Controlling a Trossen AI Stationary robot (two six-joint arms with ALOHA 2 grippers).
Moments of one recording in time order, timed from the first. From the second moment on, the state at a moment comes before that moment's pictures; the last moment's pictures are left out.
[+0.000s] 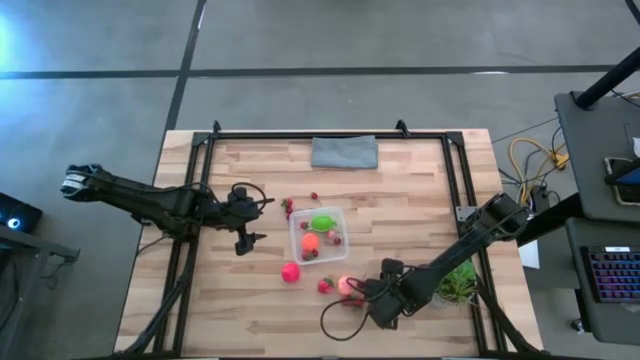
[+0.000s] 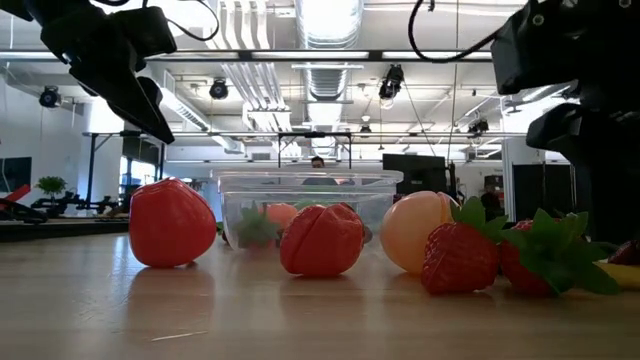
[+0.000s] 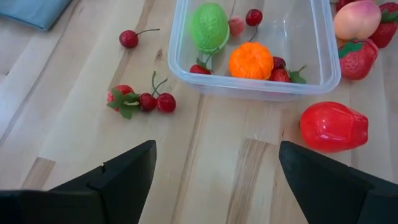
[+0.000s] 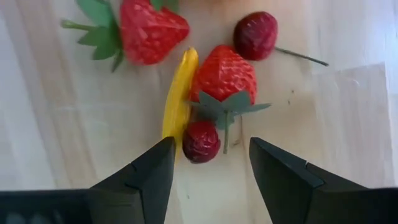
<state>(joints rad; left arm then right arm) -0.19 0.91 0.65 -0.58 -0.24 -0.35 0.65 1.88 1.18 -0.69 0.16 0.82</state>
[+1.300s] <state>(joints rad) -0.19 0.91 0.65 -0.53 -0.24 -0.36 0.63 1.89 1.19 -0.69 0.13 0.94</state>
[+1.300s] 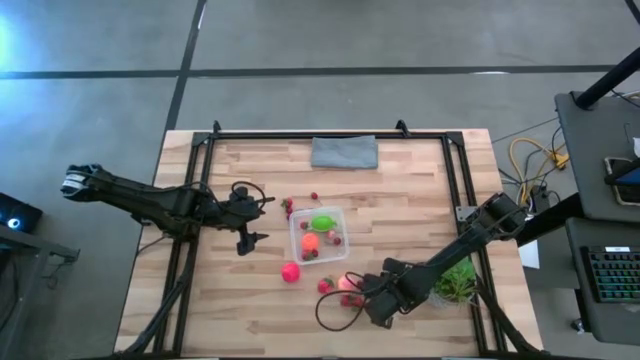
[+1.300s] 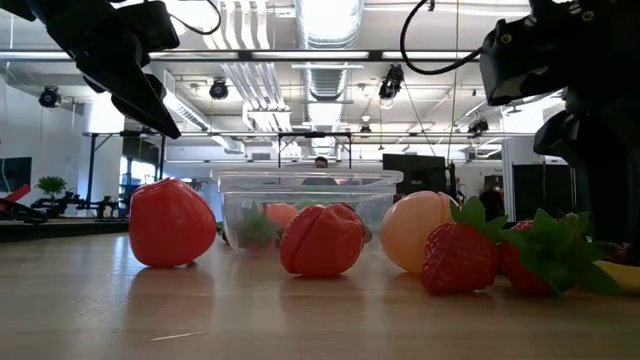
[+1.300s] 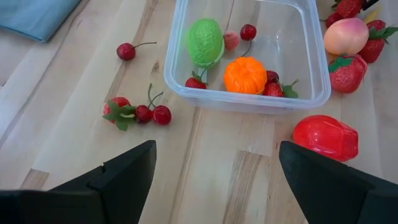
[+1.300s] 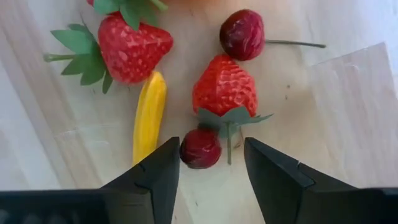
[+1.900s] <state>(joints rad) -0.19 0.91 0.65 -0.53 -0.24 -0.35 0.63 1.89 1.15 -0.64 0.13 0.94</state>
